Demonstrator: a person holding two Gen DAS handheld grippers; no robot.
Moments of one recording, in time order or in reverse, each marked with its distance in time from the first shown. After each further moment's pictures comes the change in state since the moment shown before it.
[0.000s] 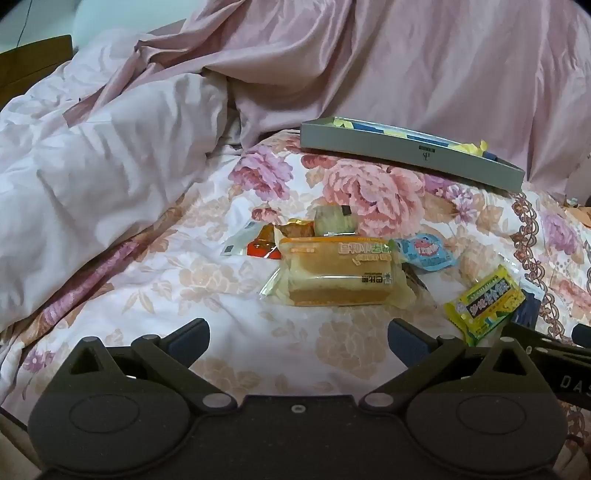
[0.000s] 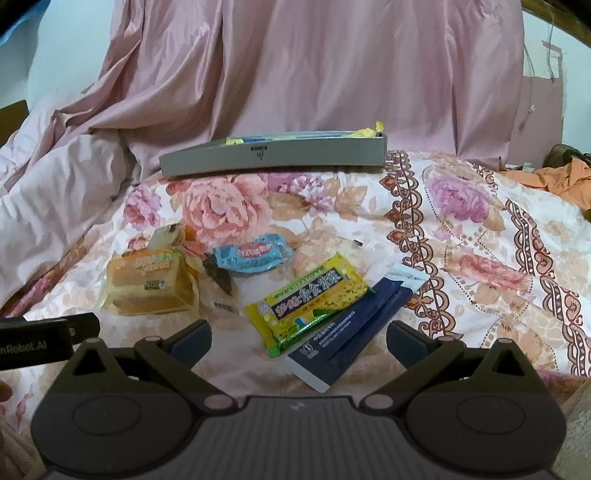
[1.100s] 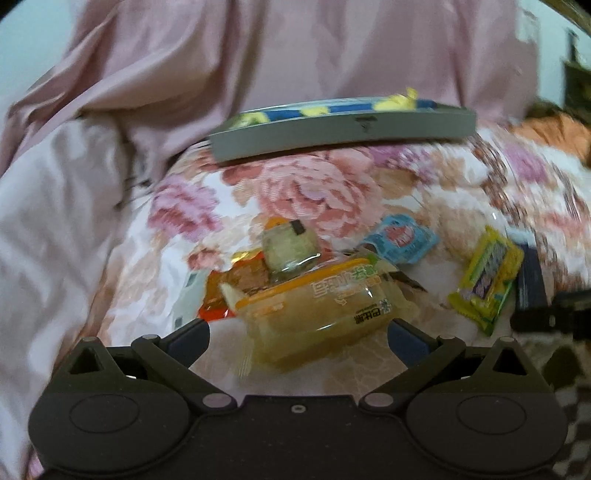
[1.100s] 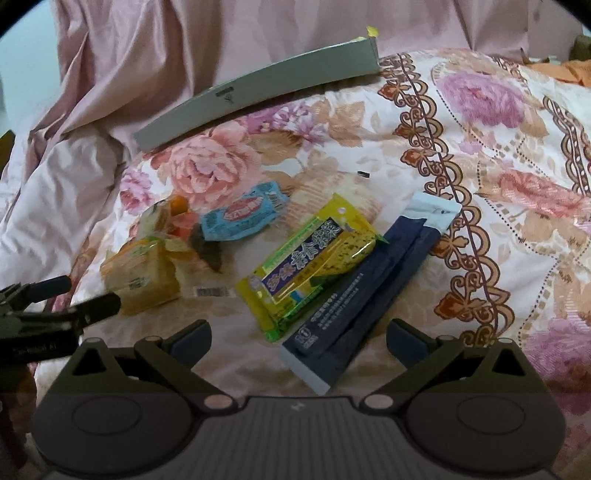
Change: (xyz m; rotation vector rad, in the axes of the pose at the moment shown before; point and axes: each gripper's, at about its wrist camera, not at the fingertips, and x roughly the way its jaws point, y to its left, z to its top) left arm 0.068 -0.007 0.049 0.396 0.047 -0.186; right arm 0.065 -0.044 0.011 0.193 0.263 0.154
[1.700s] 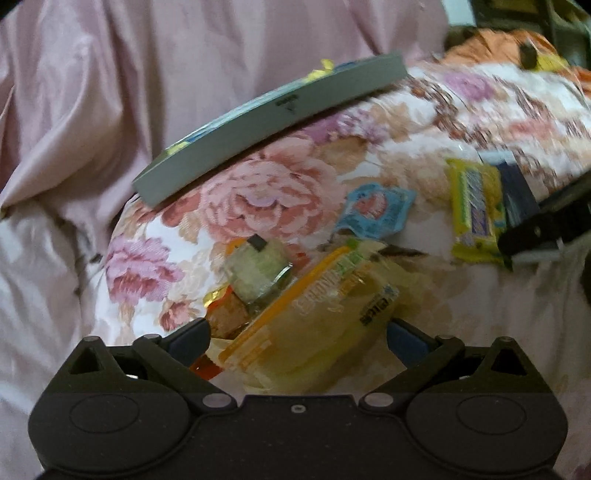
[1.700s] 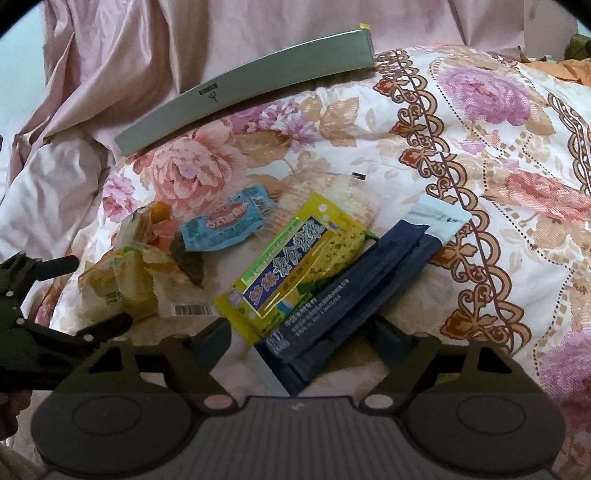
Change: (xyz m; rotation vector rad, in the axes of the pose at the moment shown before) left arm 0.038 -0.012 0.000 0.364 -0.017 -0.058; right arm 0.019 0.004 0.008 0.010 -0.020 -0.017
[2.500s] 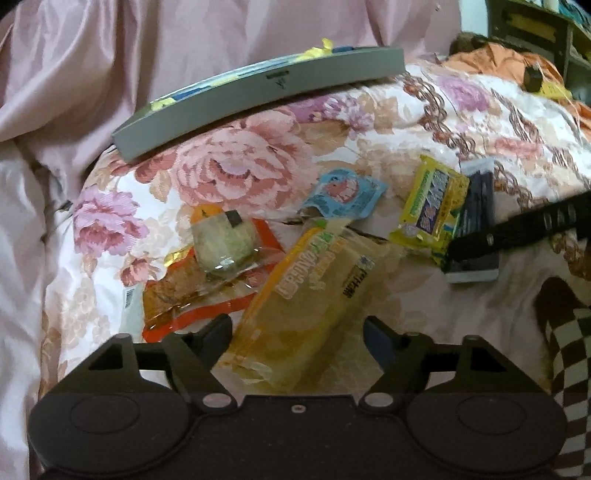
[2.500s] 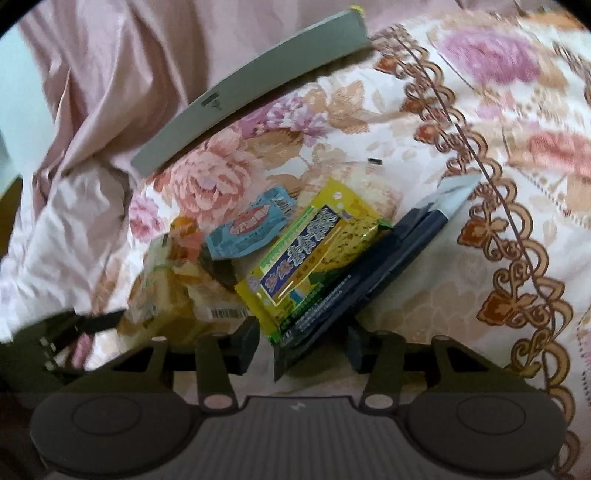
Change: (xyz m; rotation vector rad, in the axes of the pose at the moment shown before) left arm -0.005 -0.003 0.004 -0.155 0.096 -0.132; right arm 0.009 -0.018 0.003 0.159 0.028 0.165
